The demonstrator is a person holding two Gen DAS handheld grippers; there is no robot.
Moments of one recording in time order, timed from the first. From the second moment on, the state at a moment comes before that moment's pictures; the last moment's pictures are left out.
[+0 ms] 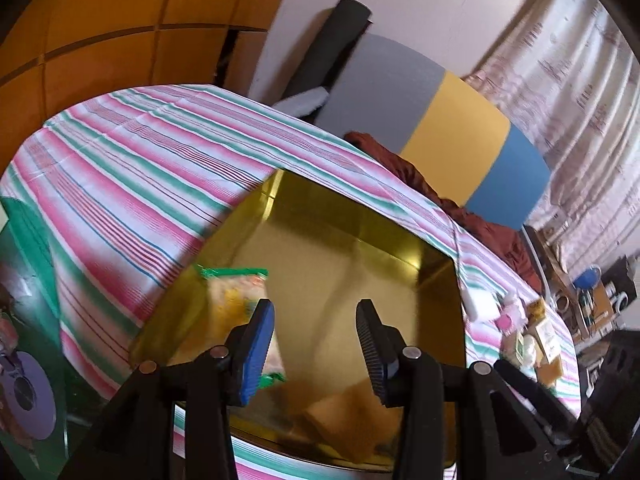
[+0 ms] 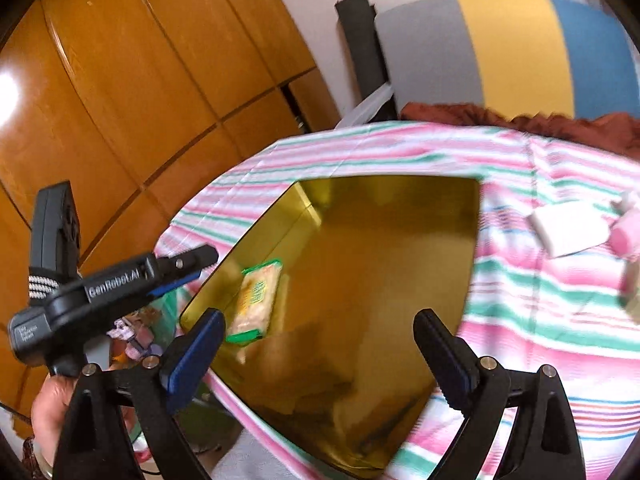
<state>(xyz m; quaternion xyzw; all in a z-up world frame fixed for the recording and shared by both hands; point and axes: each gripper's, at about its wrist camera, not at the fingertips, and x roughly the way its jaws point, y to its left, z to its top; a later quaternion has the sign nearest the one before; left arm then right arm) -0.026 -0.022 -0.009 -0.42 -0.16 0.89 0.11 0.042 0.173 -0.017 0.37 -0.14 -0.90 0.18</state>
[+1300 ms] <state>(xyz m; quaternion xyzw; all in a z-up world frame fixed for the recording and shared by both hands) 0.060 0.169 -0.018 -0.45 -0.01 0.83 0.34 0.052 0.463 -0.050 0.41 -0.06 -0.91 -0.10</state>
